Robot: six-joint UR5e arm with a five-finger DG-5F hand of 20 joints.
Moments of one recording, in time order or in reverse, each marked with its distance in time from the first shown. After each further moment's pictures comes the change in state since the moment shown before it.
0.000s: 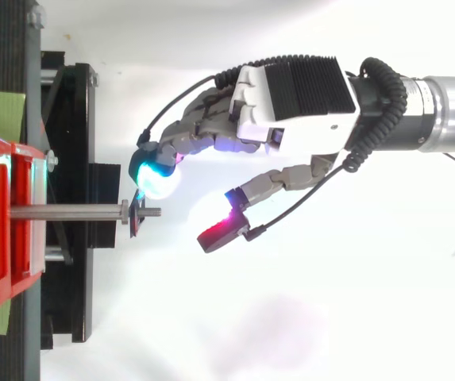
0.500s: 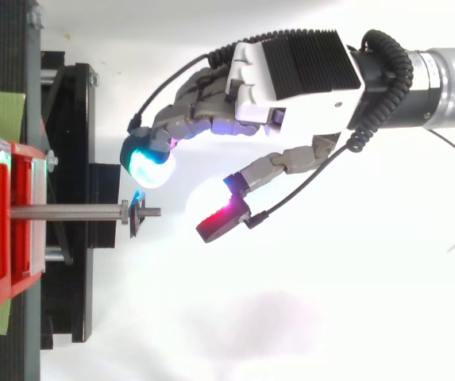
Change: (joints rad) arm -0.036 0.000 0.052 -0.020 -0.079 -0.018
